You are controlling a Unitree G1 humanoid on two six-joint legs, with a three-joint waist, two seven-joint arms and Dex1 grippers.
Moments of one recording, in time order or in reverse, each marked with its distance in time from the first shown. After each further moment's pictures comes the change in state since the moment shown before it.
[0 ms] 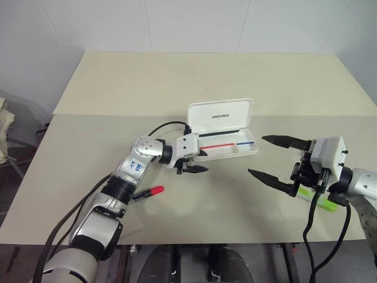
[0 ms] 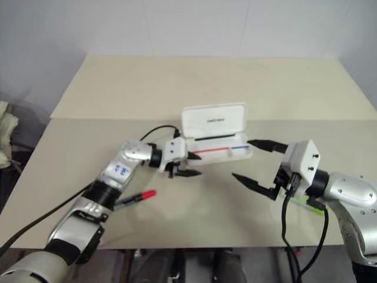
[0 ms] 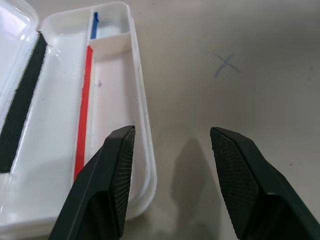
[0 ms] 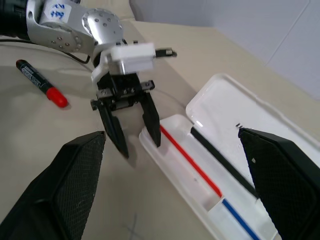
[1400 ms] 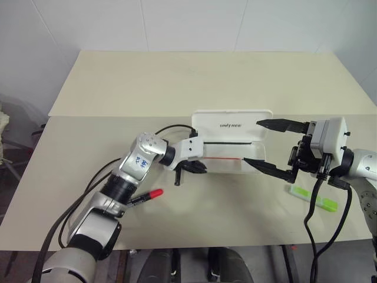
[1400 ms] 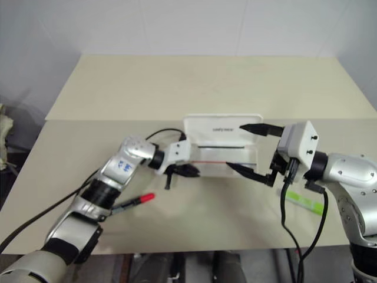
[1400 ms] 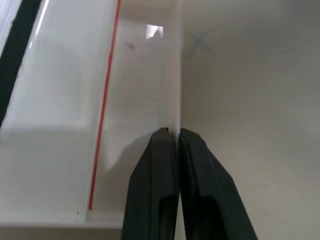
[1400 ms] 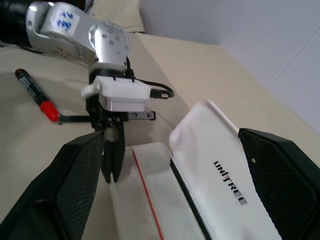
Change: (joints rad) left arm 0.067 0.035 -0.051 -0.348 0.043 0.425 -0.144; right arm -0.159 -0.041 0.036 0.020 0.011 0.053 0.052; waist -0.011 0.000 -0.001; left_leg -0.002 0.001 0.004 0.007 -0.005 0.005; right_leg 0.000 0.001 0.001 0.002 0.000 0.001
